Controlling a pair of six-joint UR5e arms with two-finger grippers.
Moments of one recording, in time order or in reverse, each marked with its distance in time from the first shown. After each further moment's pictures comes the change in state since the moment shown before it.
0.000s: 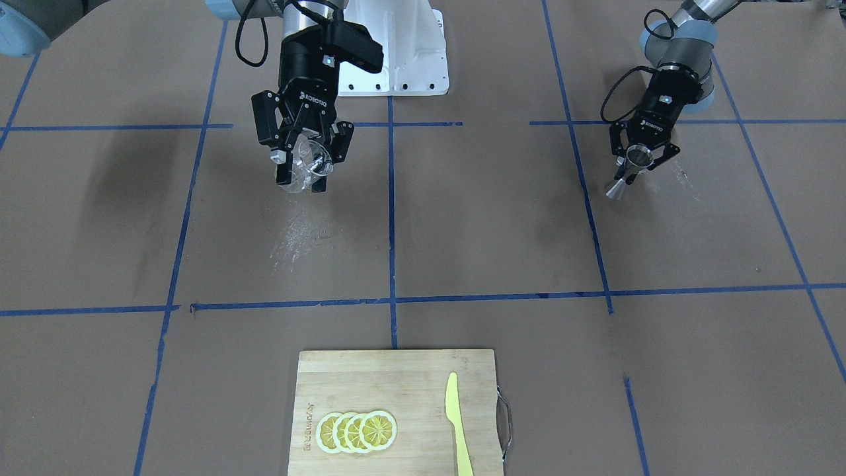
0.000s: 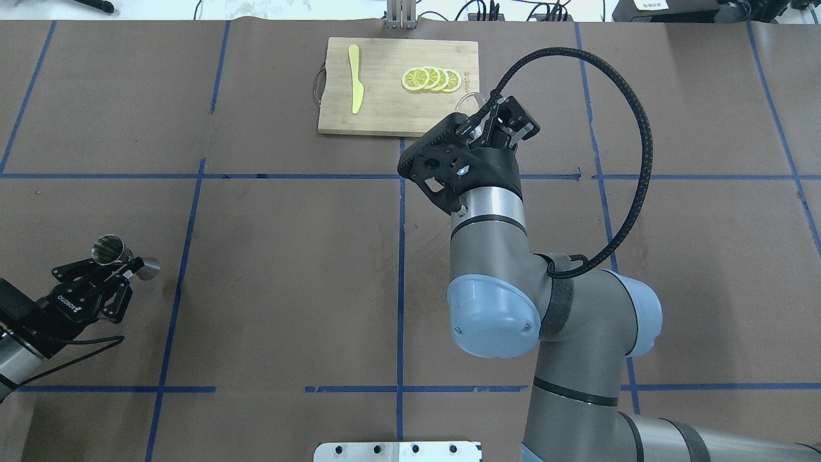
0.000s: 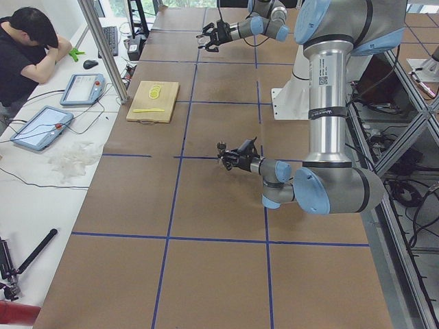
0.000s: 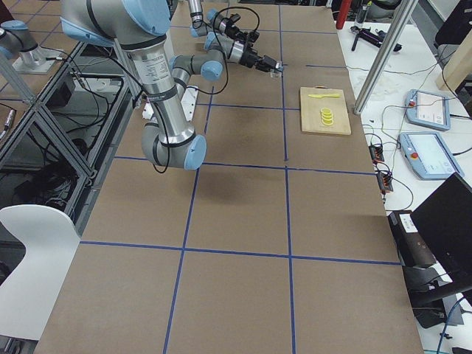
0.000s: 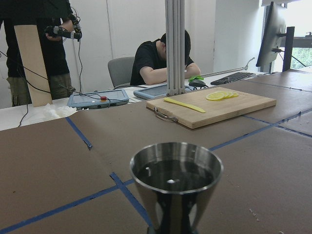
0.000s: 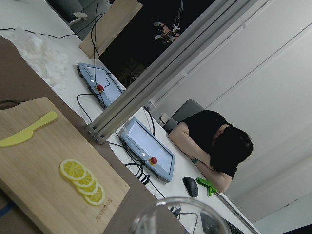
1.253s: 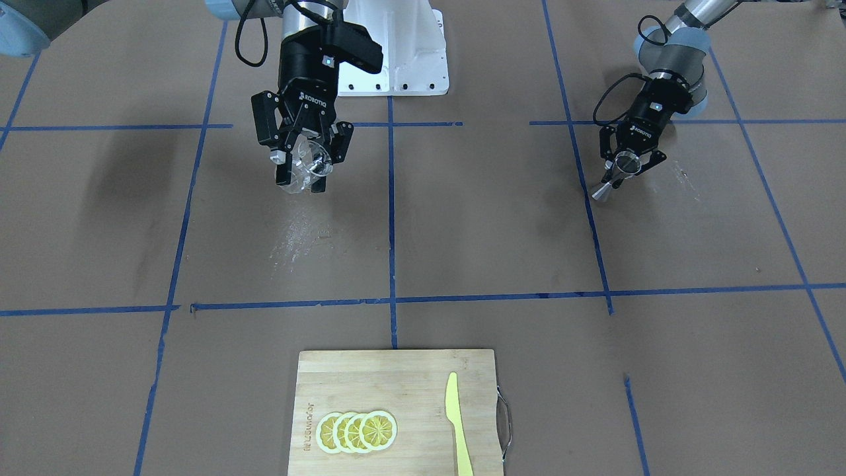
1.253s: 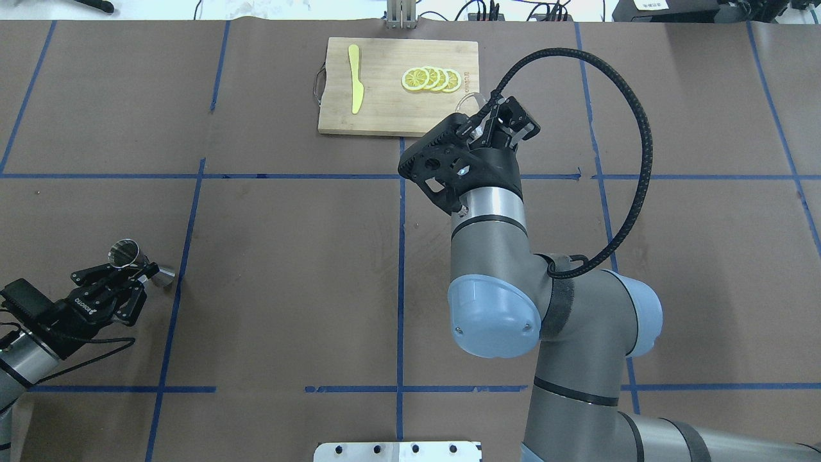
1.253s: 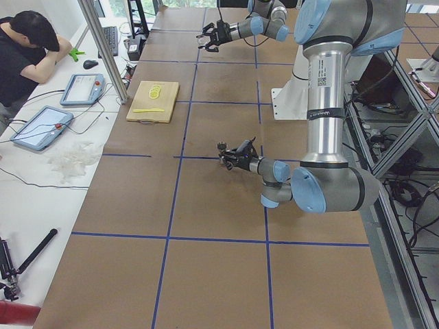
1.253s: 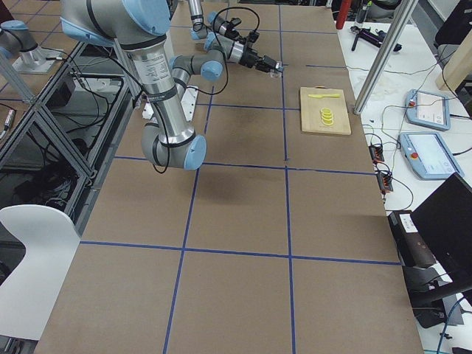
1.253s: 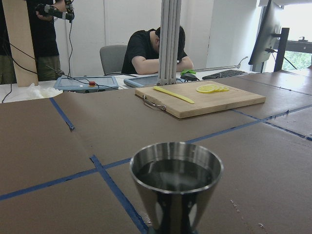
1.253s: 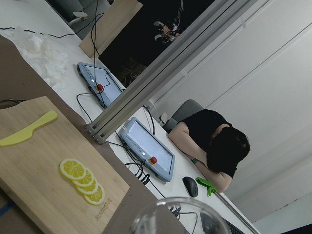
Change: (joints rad) left arm -0.001 -0.036 0.043 0.002 -0.038 -0.080; right arm 0.000 -0.002 0.000 0.000 0.000 0.000
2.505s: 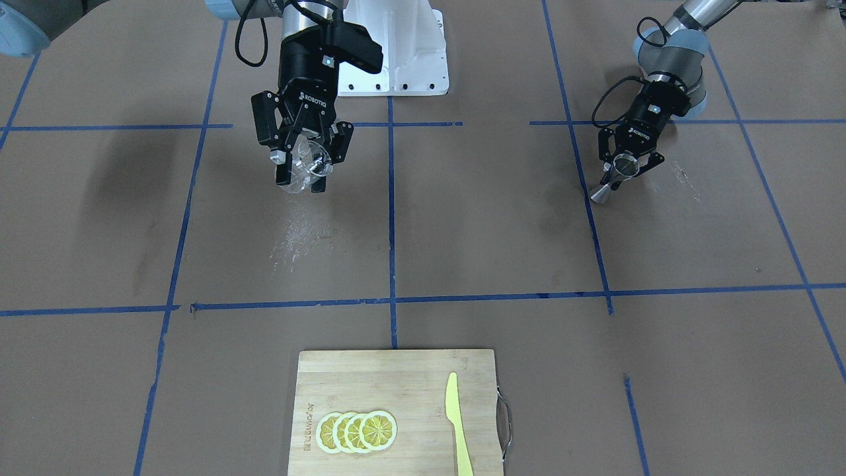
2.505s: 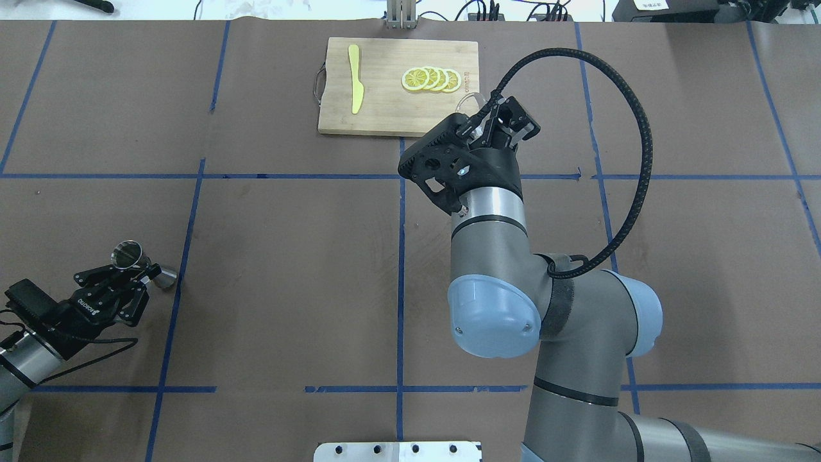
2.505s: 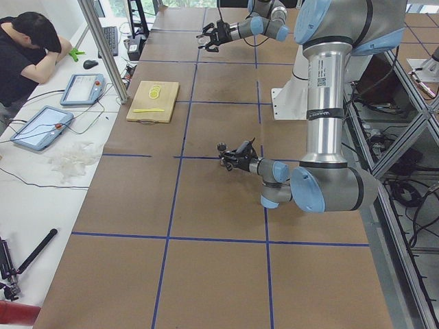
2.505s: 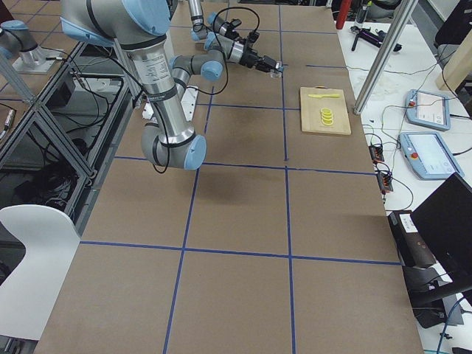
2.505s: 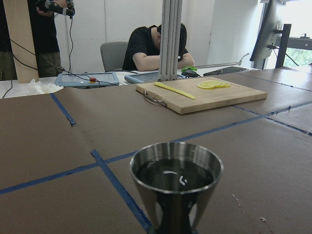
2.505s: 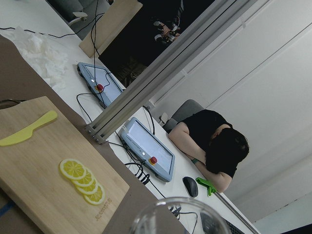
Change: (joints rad) left arm 0.001 -0.008 0.013 0.006 -0.002 -0.004; right arm 0.000 0.000 0.001 0.000 0.000 0.000
